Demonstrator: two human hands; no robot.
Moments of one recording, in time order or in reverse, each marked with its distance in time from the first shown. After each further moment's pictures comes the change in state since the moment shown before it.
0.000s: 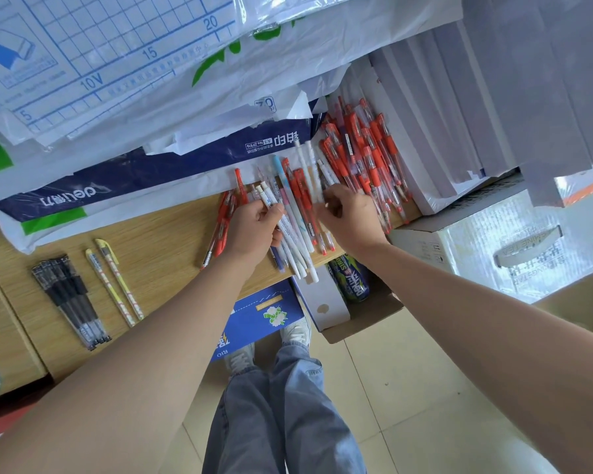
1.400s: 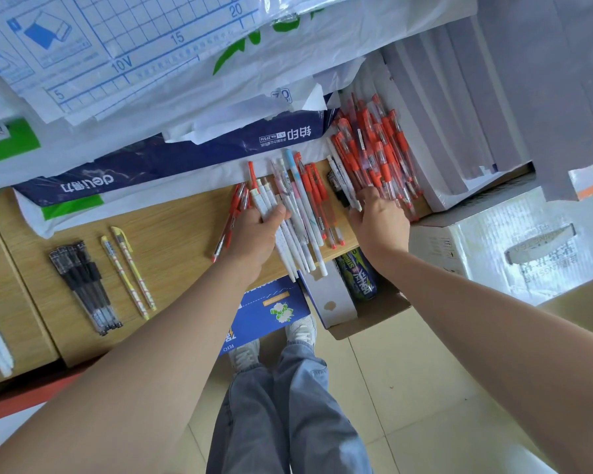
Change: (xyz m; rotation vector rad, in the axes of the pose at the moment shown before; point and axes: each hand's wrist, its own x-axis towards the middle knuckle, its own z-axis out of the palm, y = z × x) left_hand -0.012 -0.017 -0.009 -0.064 0.059 -0.096; right_hand -0.014 0.014 0.000 -0.466 0.081 0.215
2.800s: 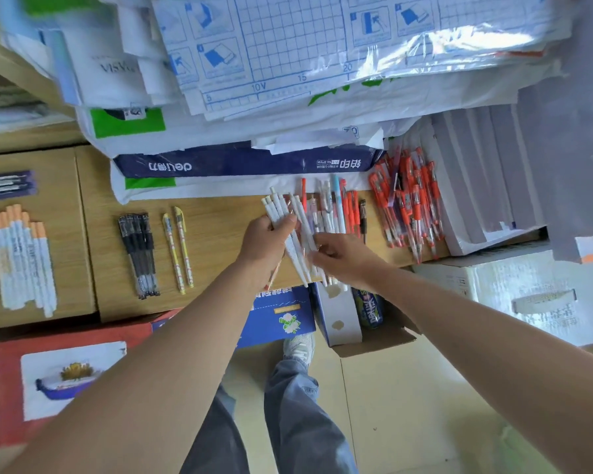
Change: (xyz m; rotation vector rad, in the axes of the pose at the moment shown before) left_hand -0.042 0.002 -0.047 -0.209 0.126 0.024; right_hand -0.047 -0.084 -0.041 0.389 -0.638 -0.485
